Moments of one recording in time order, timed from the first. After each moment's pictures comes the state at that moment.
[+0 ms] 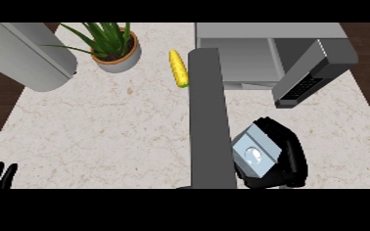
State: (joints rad) left arm 0.62 0.02 0.21 -2.11 0.24 -0.37 -0.31; right arm 0.09 -0.01 0.16 -1.57 -0.17 0.03 -0.36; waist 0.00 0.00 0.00
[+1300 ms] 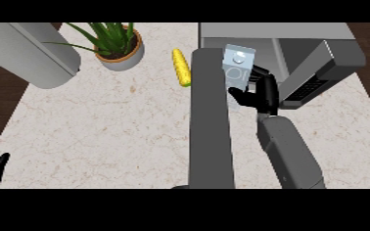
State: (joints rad) left arm 0.49 0.07 0.35 -1.98 0.29 -0.44 -0.28; right arm -0.55 -0.04 -0.01 -0.80 -0.13 -0.29 -0.49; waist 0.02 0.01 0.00
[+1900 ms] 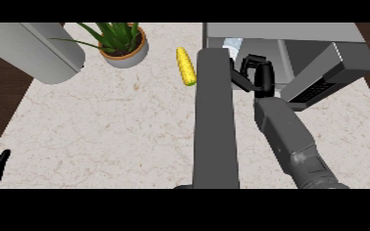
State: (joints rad) left arm 0.45 0.08 0.38 -1.93 0.29 -0.47 -0.29; right arm -0.82 -0.07 -0.14 -0.36 -0.10 -0.33 -0.79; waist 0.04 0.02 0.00
